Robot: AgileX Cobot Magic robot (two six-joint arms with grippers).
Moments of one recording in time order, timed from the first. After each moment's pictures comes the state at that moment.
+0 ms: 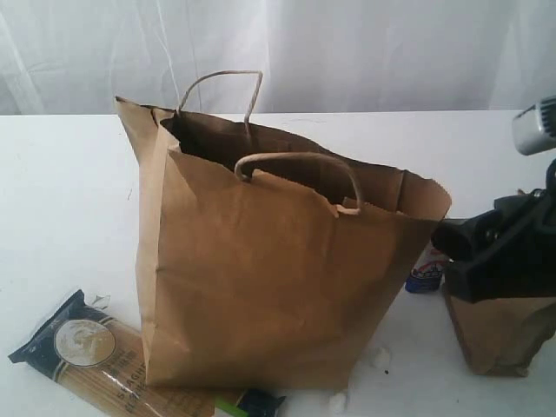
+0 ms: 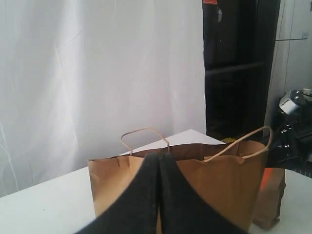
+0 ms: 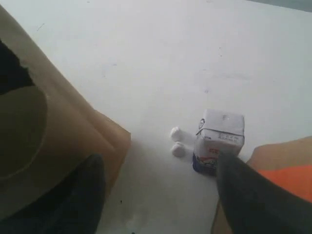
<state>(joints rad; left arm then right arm) -0.57 0.05 -0.70 -0.28 0.61 0.21 0.60 0.80 -0.59 -0.35 0.47 0.41</state>
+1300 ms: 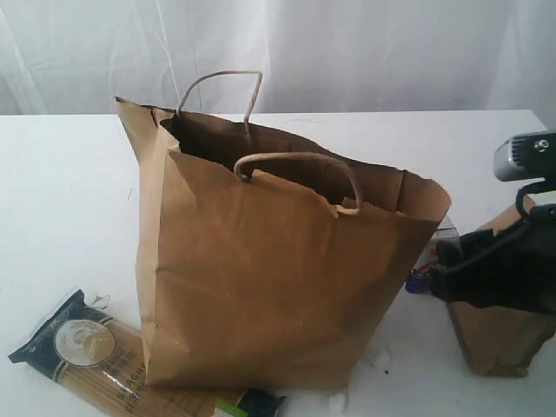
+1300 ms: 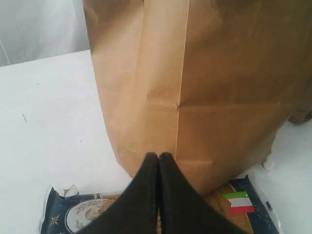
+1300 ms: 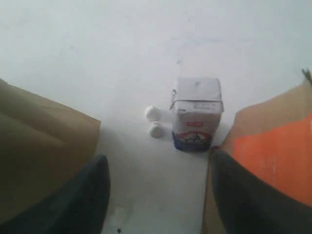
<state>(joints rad) -0.57 0.05 -0.18 -0.28 0.43 0.20 0.60 0.89 -0.50 -0.64 0.43 0.84</state>
